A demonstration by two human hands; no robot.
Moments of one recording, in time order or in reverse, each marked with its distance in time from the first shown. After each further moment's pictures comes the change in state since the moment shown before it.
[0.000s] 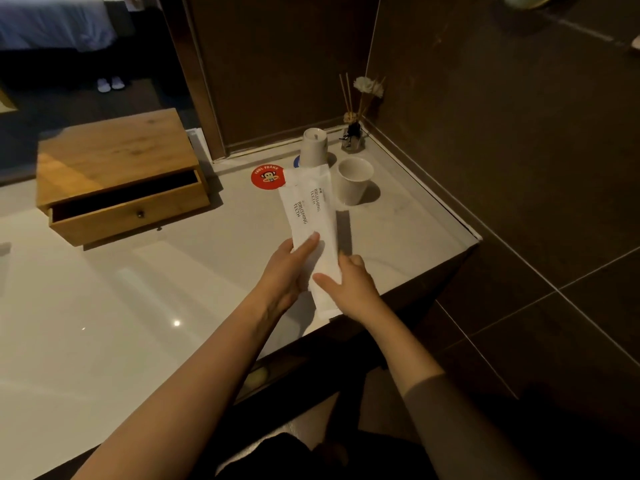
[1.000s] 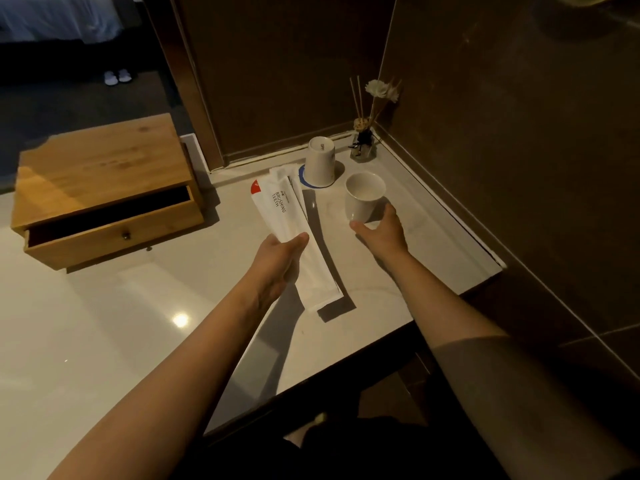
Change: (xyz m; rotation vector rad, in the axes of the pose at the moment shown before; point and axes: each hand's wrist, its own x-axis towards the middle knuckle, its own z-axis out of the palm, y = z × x) left_hand 0.063 0.039 -0.005 0.098 0.245 -0.030; right_hand 0.189 0.058 -0.042 0.148 0.299 0.078
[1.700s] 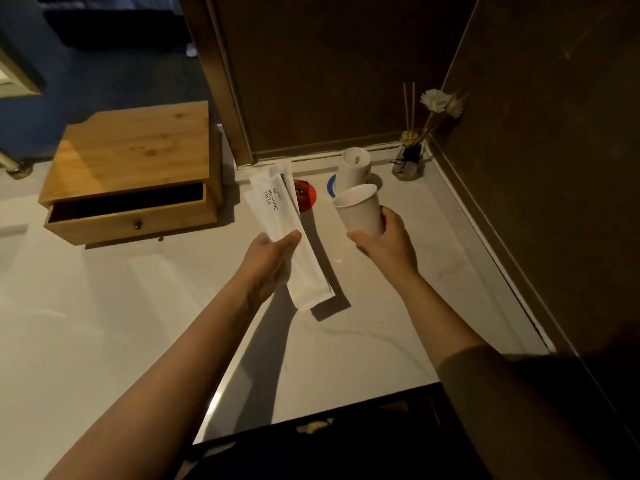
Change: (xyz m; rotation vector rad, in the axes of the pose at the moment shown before) left_hand 0.040 0.019 0.002 -0.084 0.249 -0.001; right_hand 0.042 -0.031 0.014 -0.060 -0.232 -0.192
